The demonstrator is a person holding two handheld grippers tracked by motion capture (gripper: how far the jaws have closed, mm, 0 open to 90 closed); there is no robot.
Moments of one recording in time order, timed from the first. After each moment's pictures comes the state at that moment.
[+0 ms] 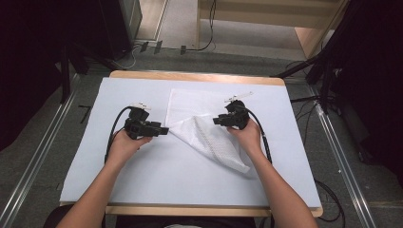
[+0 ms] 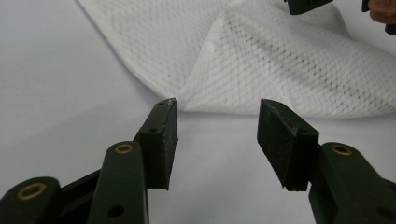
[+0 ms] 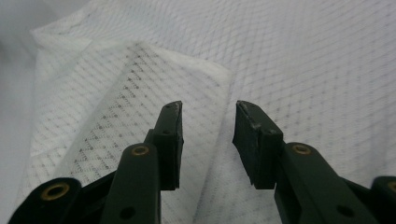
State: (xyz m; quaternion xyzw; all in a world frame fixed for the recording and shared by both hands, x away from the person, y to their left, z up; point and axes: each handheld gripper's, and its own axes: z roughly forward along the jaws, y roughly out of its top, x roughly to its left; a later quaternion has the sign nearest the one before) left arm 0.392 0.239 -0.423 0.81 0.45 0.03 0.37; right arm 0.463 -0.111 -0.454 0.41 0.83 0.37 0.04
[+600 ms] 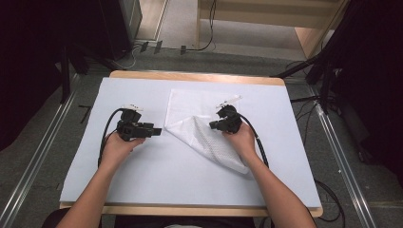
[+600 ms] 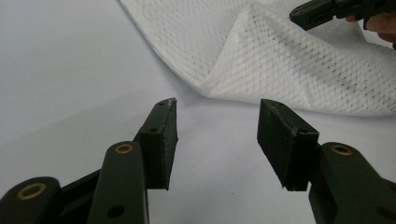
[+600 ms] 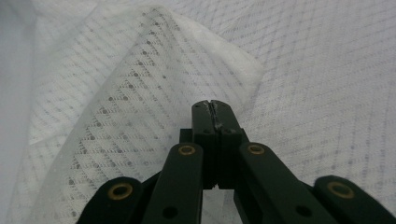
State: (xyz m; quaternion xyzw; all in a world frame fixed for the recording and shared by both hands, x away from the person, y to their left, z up) left arm 0.388 0.256 -0.426 0.80 0.47 0.03 0.38; right arm 0.454 -0.088 -0.464 0.40 0.85 0.34 0.03
